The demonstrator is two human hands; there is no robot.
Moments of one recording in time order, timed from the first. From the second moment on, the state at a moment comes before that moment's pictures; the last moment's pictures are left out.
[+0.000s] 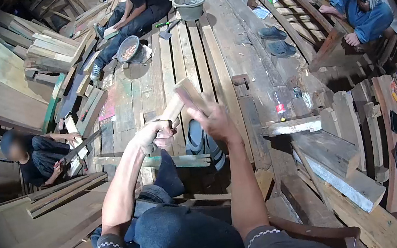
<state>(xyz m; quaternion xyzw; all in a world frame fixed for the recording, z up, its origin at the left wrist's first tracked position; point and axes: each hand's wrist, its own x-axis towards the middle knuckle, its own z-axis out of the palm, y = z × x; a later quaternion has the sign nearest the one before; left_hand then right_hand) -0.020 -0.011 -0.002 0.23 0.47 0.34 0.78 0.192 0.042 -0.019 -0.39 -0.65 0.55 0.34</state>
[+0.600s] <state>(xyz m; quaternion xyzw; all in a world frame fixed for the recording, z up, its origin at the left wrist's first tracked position) -0.031 -0.004 -0.022 0.21 0.49 0.39 0.75 0.199 0.052 -0.036 -0.53 -0.60 0.47 0.37</state>
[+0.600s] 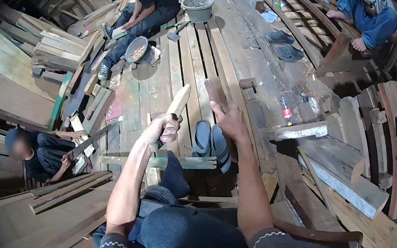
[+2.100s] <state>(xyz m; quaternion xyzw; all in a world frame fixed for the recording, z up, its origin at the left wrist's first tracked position) 0.008 -0.010 0.002 0.62 0.46 0.44 0.47 0.207 0.048 -0.031 -0.39 -0.46 0.67 0.43</state>
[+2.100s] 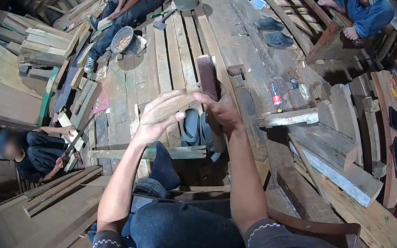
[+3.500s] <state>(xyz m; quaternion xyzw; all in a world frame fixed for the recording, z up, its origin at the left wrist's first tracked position) -0.008 -0.003 -0.015 0.61 0.47 0.29 0.57 0.210 0.062 -0.050 -0.44 -0.31 0.63 0.56</state>
